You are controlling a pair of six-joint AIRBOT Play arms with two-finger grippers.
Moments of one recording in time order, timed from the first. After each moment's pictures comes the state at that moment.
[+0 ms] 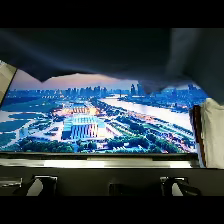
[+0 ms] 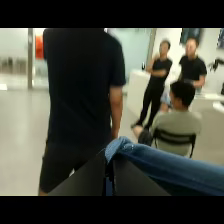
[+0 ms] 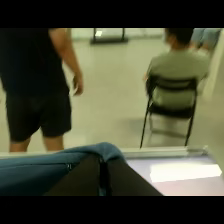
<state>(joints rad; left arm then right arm) 0.50 -0.88 2.01 0.67 -0.98 -1.31 -0.30 -0.82 1.99 -1.28 1.09 1.48</state>
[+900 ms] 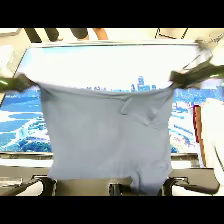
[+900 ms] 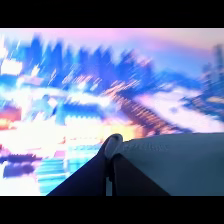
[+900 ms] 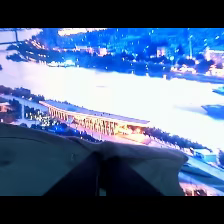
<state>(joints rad) 0.25 -1.26 1.32 0.99 -1.14 -1.44 -0.04 -1.51 1.67 -1.35 1.41 1.69</state>
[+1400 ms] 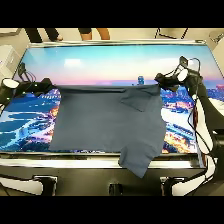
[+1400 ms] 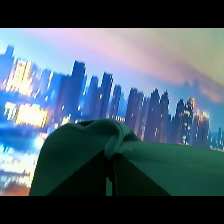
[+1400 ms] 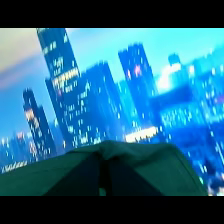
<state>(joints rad) 0.20 -1.69 1.44 0.86 -0.80 -1.36 -0.04 -1.77 1.60 -1.32 0.79 1.88</state>
